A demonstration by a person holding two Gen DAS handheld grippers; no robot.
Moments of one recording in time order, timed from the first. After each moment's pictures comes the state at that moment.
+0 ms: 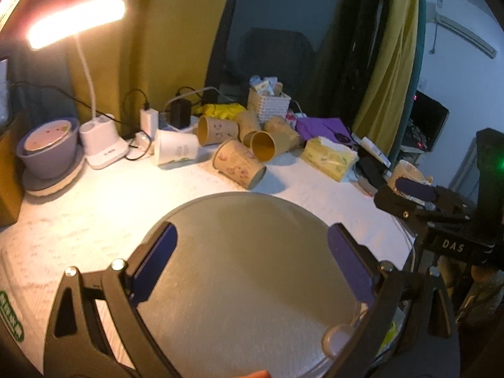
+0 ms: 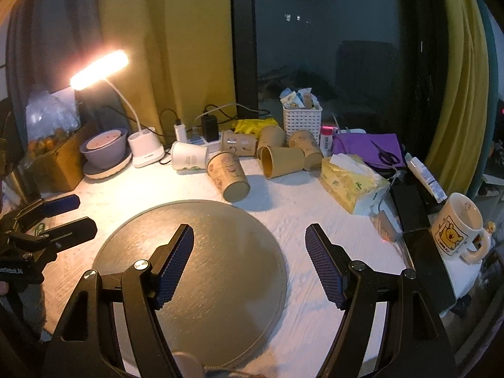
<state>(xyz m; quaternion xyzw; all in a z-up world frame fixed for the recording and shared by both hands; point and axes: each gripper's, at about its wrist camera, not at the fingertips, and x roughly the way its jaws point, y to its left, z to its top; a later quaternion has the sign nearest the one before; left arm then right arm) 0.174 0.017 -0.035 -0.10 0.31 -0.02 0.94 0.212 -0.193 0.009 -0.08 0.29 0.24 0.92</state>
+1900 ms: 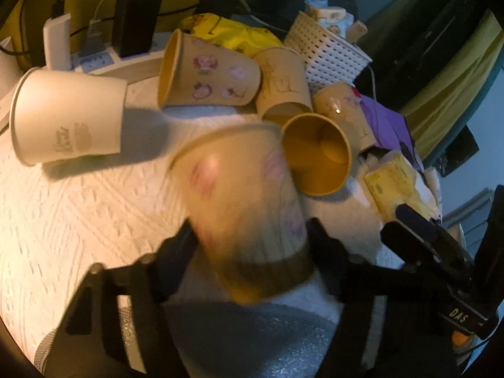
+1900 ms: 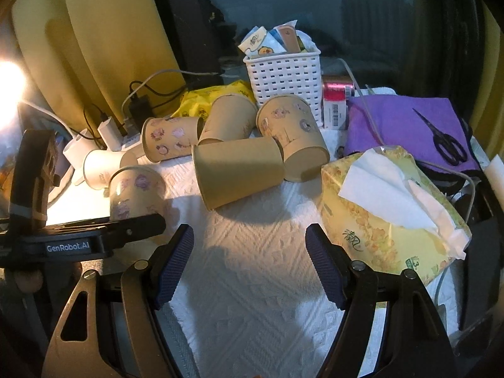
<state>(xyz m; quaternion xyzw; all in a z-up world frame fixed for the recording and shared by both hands) 0.434 0.034 -0.141 -0.23 0.45 -0.02 0.86 0.445 -0.179 -0.068 -0.05 0.38 0.26 0.89</state>
